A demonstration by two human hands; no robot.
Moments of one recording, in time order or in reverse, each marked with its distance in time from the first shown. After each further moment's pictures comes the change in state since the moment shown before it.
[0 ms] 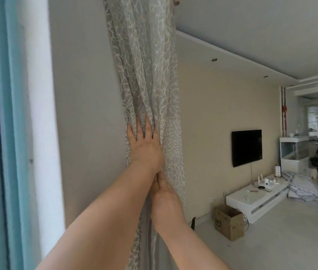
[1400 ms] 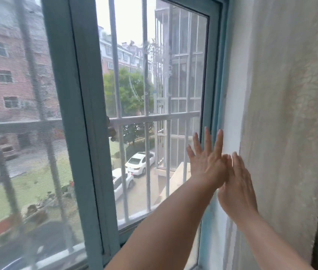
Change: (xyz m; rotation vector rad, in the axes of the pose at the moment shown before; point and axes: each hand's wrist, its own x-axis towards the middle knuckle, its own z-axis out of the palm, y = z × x) left_hand -0.382 -0.036 -0.245 -0.060 -0.399 -0.568; right_hand -0.312 -0.155 -0.116 0.409 -0.128 -0.324
